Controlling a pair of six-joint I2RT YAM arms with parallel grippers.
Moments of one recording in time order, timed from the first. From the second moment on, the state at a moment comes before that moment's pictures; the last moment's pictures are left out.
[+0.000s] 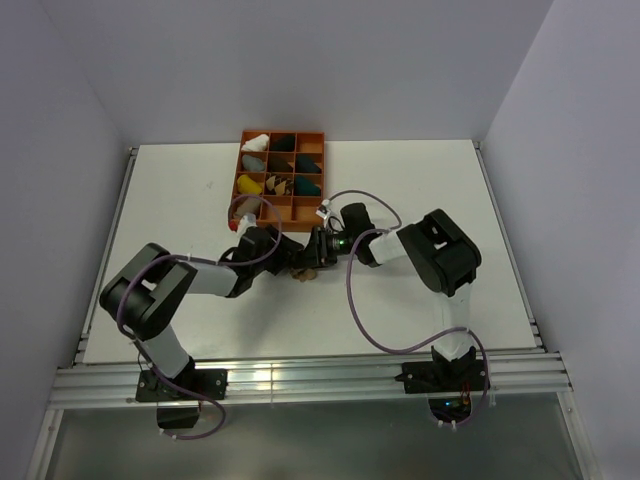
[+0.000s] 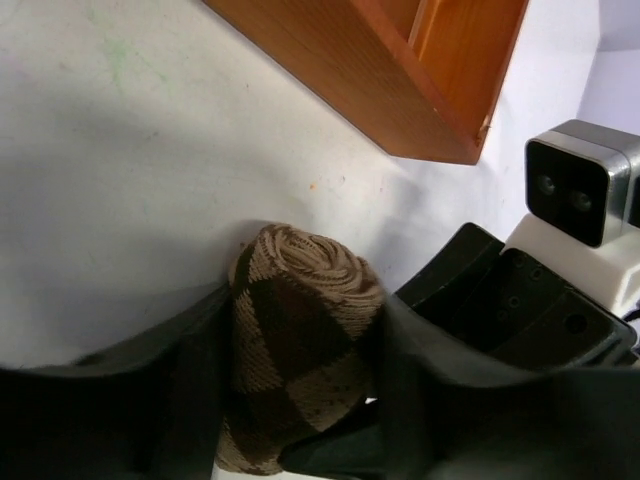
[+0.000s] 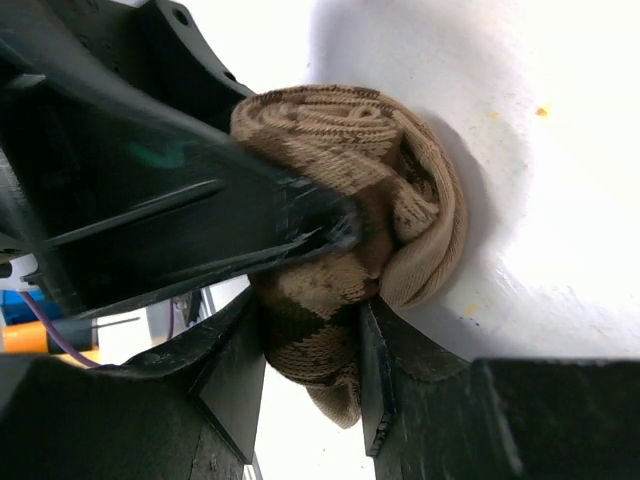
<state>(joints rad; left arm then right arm) -0.61 1.70 0.61 0.52 -0.06 -1.24 0.53 2.03 0.92 0.48 -0.84 0.68</state>
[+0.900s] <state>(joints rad) -0.64 1.66 0.95 -0.07 -0.21 -0.88 0.46 1.28 0.75 -0.10 -0.39 0.48</state>
